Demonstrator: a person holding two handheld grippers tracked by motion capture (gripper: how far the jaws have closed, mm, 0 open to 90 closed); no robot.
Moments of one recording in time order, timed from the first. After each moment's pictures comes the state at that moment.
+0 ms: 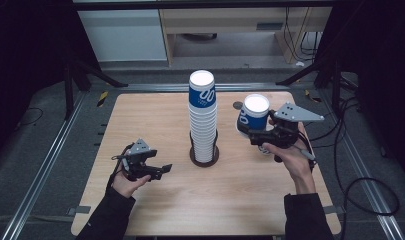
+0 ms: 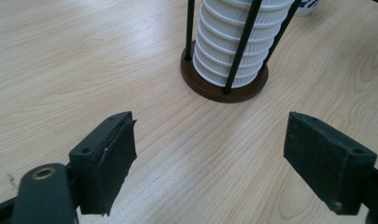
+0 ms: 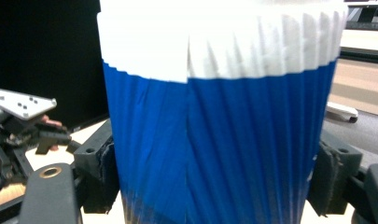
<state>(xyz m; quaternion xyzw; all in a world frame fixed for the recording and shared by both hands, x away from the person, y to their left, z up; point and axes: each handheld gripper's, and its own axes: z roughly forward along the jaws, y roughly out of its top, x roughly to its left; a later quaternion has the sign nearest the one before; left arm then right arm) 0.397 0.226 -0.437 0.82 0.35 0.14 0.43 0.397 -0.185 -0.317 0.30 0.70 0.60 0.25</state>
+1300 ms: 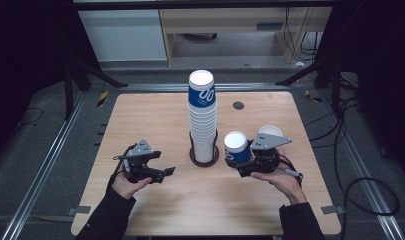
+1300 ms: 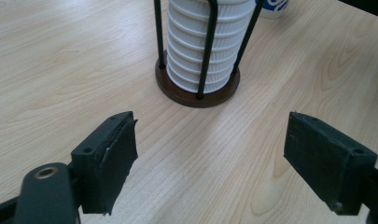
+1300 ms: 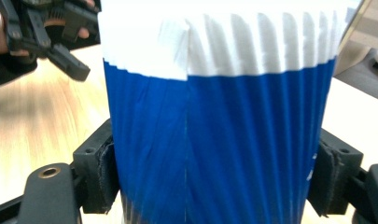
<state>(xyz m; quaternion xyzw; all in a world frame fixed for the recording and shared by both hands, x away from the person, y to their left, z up) 0.388 0.217 -0.425 0.83 0.32 0.12 0.44 0.386 -0.161 -0.397 0.24 0.80 0.52 0.17</state>
